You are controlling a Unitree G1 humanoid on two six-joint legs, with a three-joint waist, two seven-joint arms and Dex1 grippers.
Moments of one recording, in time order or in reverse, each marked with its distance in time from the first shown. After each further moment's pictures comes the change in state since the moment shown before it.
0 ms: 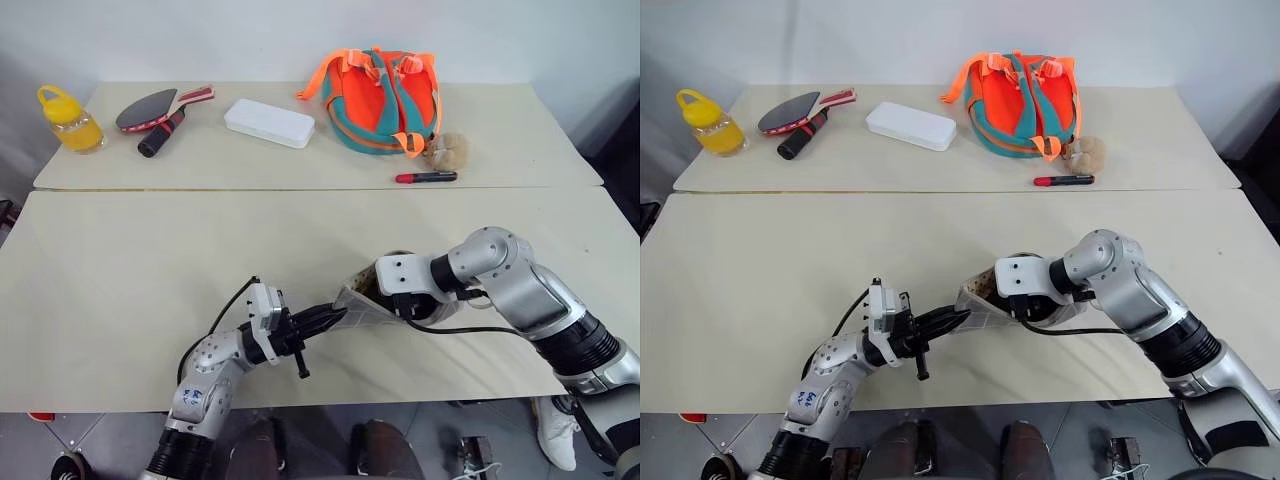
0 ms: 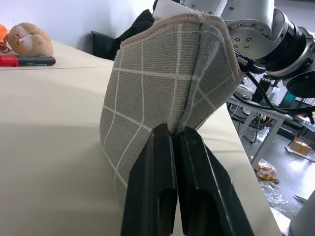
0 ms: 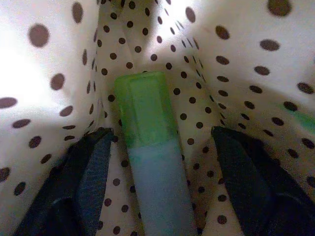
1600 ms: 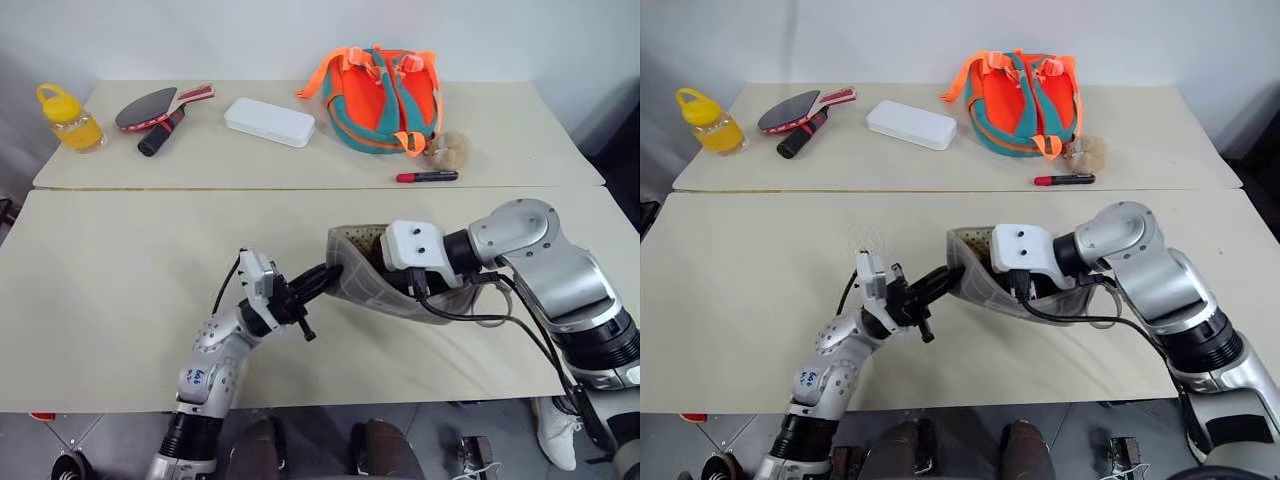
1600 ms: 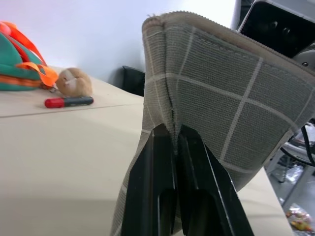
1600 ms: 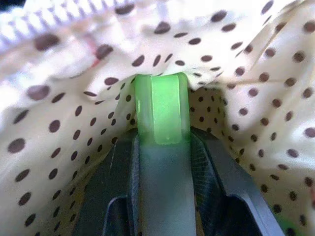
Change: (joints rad) left arm -0.088 -0.066 0.074 -0.045 -0.044 0.066 0.134; right arm -0.052 0.034 -0.162 -0.147 0.255 0.086 -0.003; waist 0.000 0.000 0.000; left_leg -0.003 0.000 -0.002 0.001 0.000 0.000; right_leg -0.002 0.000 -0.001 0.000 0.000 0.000
